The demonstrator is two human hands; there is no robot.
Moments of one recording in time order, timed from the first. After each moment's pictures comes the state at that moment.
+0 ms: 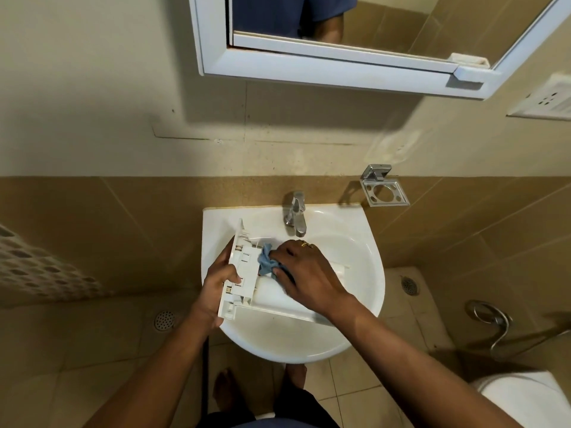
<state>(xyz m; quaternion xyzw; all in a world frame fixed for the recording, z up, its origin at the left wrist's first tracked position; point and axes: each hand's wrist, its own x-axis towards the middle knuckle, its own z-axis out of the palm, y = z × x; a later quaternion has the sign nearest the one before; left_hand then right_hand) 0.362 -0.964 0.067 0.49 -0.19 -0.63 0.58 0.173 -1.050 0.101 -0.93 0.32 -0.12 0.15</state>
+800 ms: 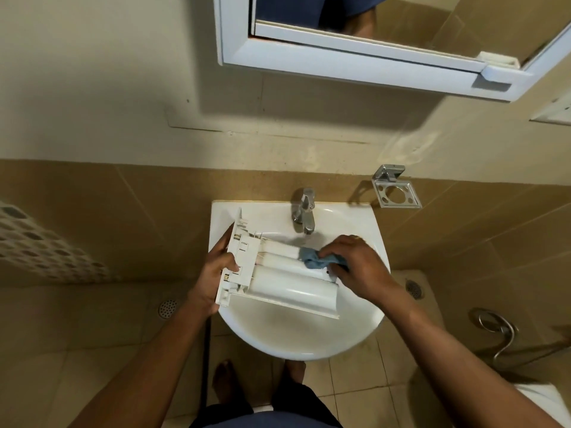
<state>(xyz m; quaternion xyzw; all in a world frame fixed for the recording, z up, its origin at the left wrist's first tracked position) 0.381 -0.966 0.070 0.49 -0.21 -0.61 0.59 0.100 -1.096 0.105 -0.89 0.39 -0.09 0.21</state>
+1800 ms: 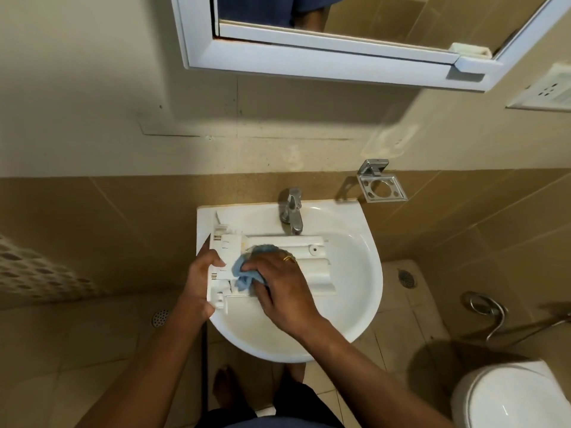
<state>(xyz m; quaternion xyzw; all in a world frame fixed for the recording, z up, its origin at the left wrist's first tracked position) 0.381 -0.978 0.065 0.45 -0.09 -0.64 0.62 0.201 -1.004 0.094 -0.88 0.32 -0.24 0.25</state>
